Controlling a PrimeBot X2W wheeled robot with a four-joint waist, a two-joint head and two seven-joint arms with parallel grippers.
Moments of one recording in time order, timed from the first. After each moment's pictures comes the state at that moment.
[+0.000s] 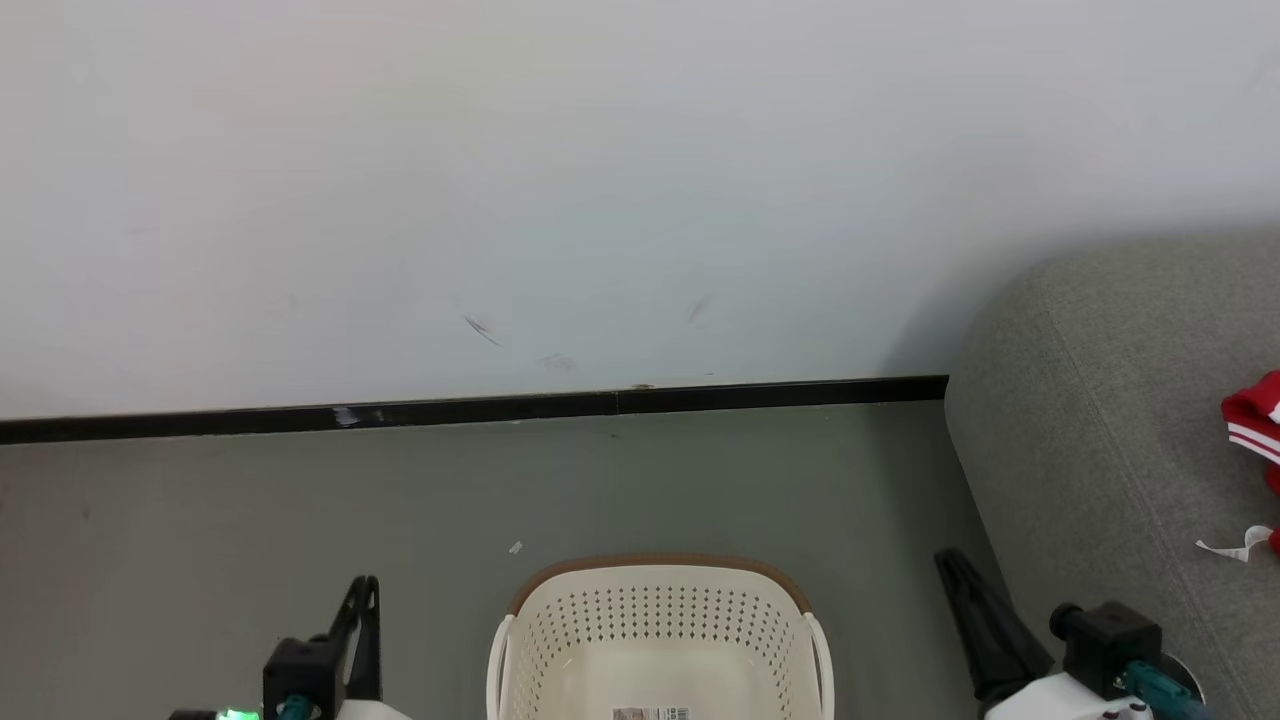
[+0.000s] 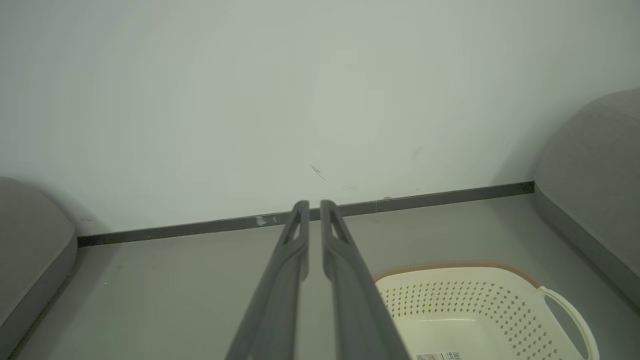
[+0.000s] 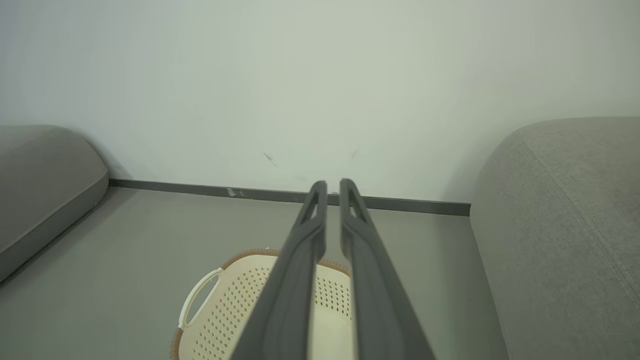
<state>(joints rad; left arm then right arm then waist) -0.09 0.18 -0.36 0.28 -0.34 0.30 -0.22 0.05 -0.04 0.08 0.11 0.09 0.12 -0.25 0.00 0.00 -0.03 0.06</state>
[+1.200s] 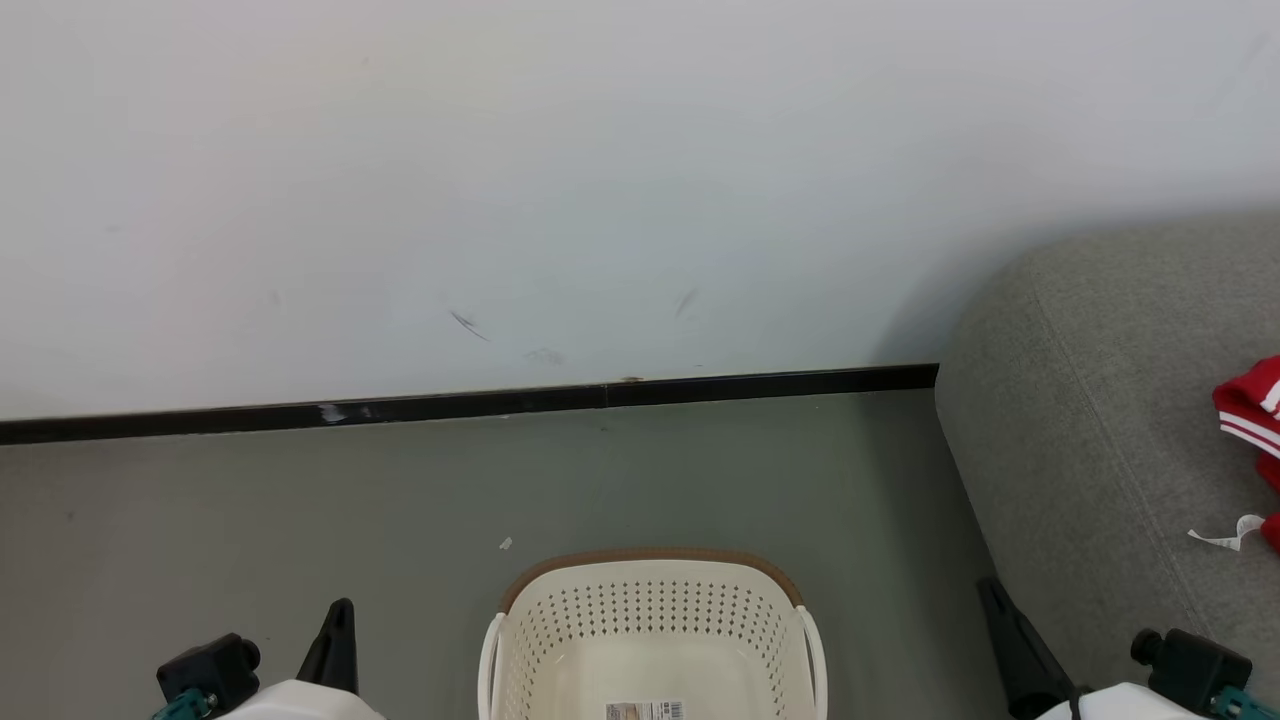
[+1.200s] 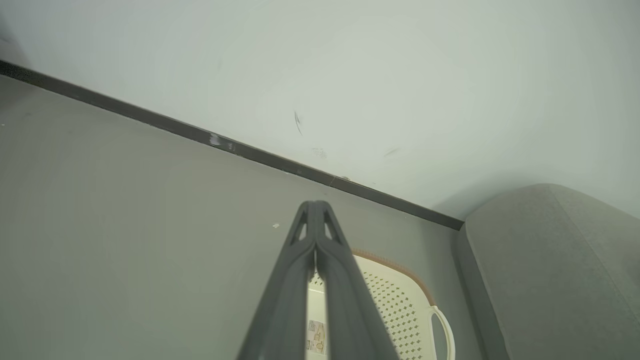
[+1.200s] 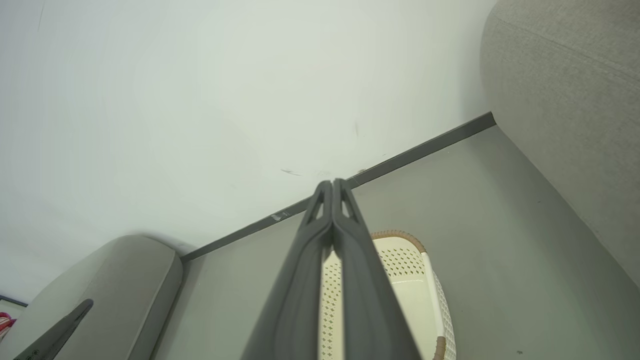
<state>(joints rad) -0.04 0.12 -0.24 0.28 -0.74 0.18 -0.12 0.11 -0.04 0.07 0.13 0.59 0.12 -0.19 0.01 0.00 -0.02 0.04</state>
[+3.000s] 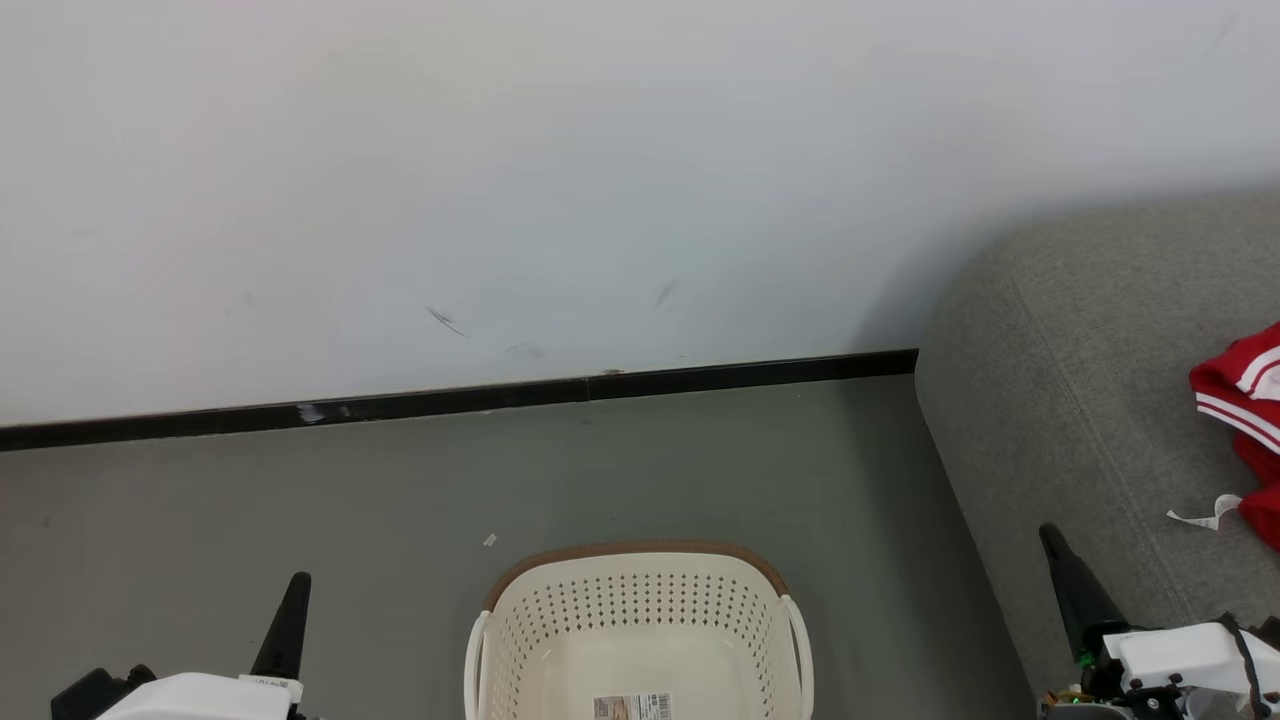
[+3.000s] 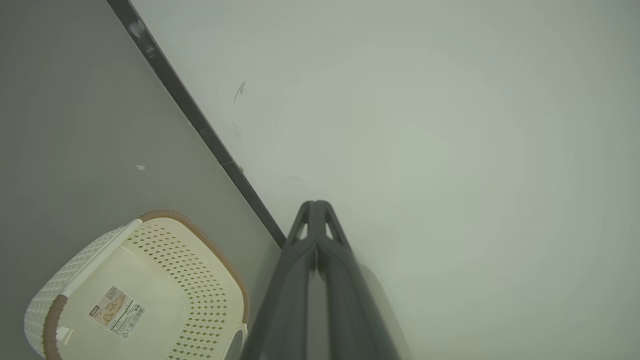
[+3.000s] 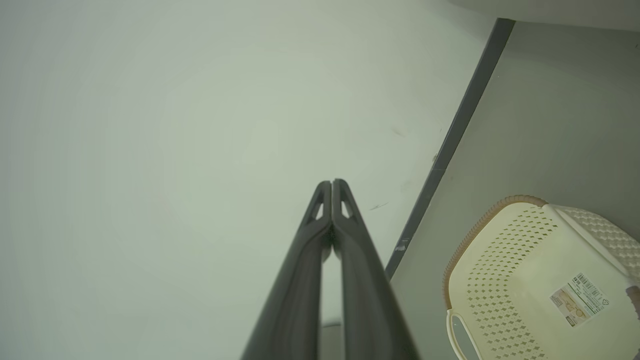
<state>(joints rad) -0.04 0.06 0.00 0.27 -1.41 -0.05 0.05 -0.01 -0.10 0.01 0.23 1.46 0.12 -0.04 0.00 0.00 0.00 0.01</state>
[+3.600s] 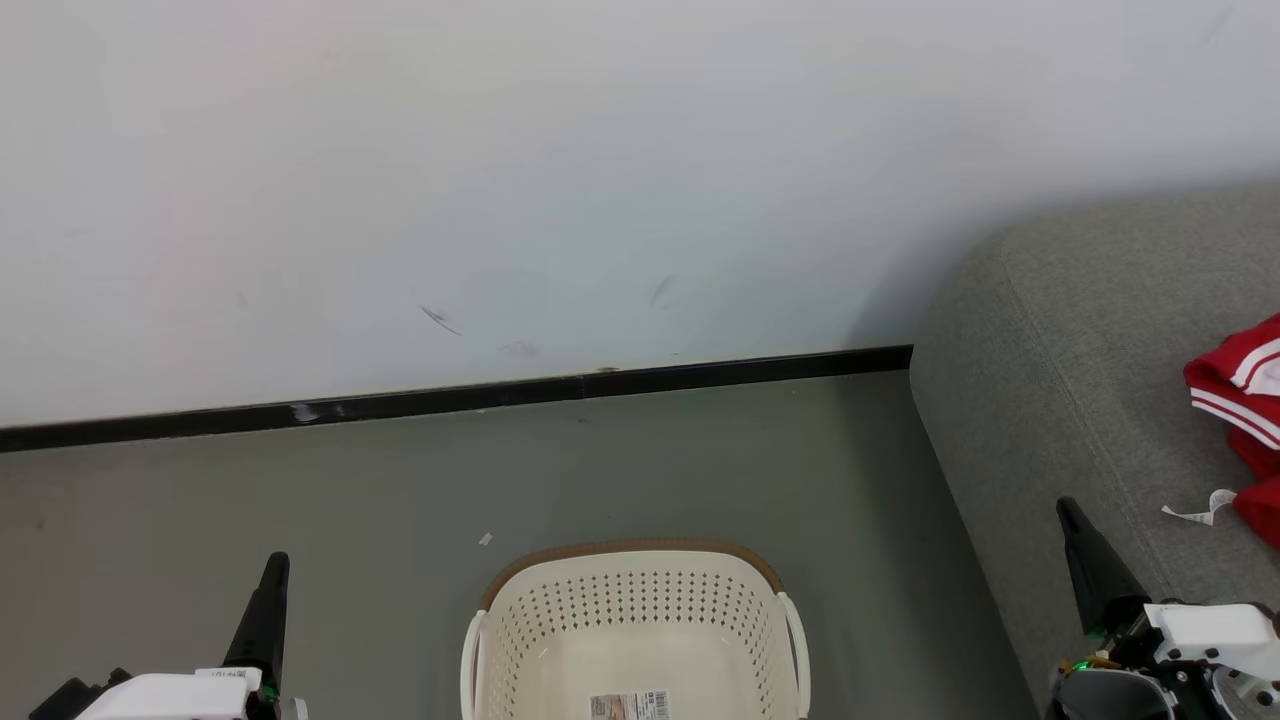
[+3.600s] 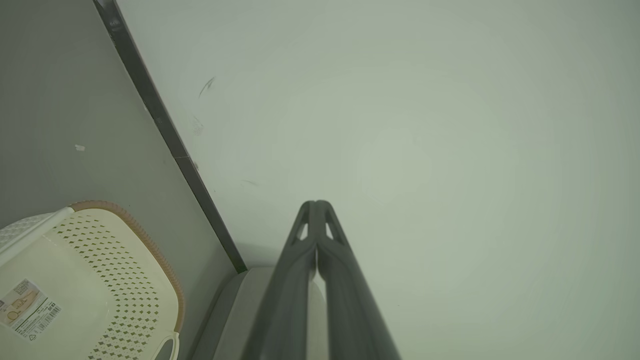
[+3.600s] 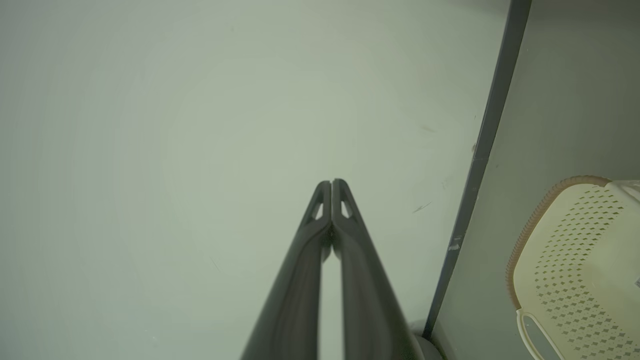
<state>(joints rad) -0.05 0.04 0.07 0.27 -1.60 -0.11 0.10 -0.05 -0.12 -0.01 0.25 1.71 0.12 0.00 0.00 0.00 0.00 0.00</state>
